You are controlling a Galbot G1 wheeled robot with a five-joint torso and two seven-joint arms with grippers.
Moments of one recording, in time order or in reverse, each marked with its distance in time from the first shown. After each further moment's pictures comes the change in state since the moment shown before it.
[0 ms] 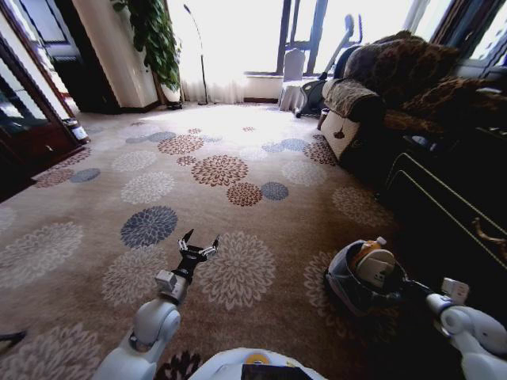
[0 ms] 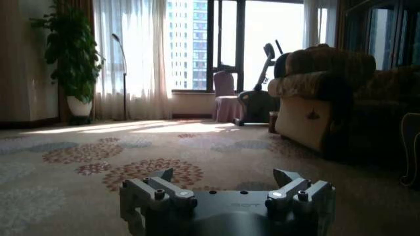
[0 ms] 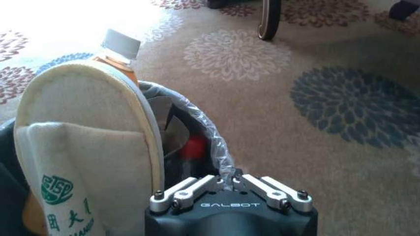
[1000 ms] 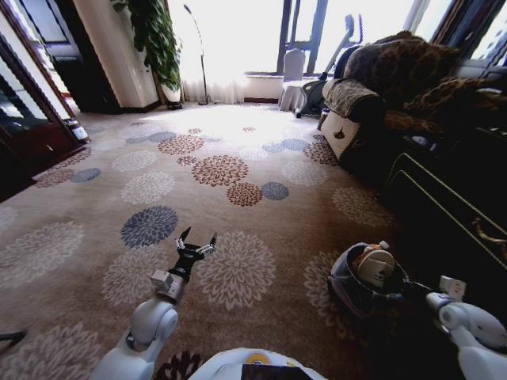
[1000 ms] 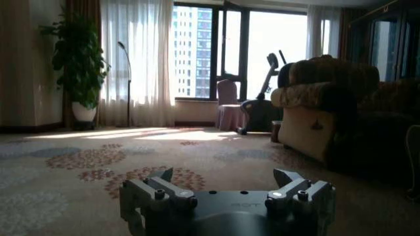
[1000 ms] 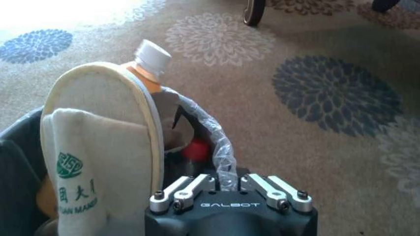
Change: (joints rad) left arm 0.003 -0.004 -0.029 -0.002 -0.025 -0.028 0.010; right arm 0.024 0.001 0.006 -0.044 -0.071 -0.067 0.000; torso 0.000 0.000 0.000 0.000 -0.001
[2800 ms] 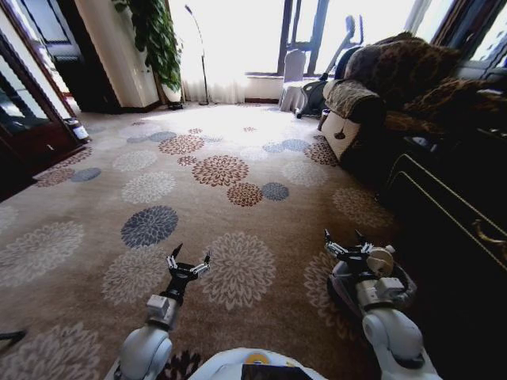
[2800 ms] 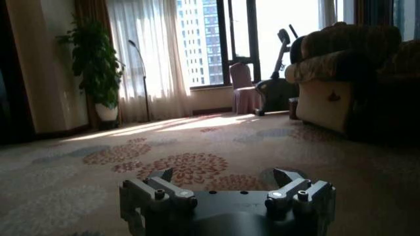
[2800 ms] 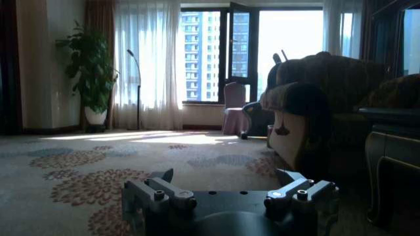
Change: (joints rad) left arm 0.195 -0.029 -0.032 -0.077 0.171 -0.036 -0.060; right arm -0.105 0.391 -0.277 0.514 -0.423 0.614 0.000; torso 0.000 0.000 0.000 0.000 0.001
